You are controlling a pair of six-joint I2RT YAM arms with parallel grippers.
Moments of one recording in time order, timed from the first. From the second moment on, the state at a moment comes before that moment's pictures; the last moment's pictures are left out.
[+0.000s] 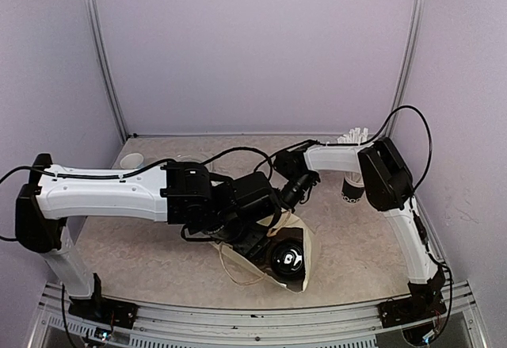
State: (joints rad) left arm -1.31 1.75 1.53 -0.94 -0.35 -0.37; right arm 0.65 2.42 1.89 -1.08 -0.92 -0.59
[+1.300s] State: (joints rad) left arm -1.23 1.90 1.67 -0.98 -0.26 -0.28; right arm 0.42 2.15 2.28 -1.31 -0.91 -0.78
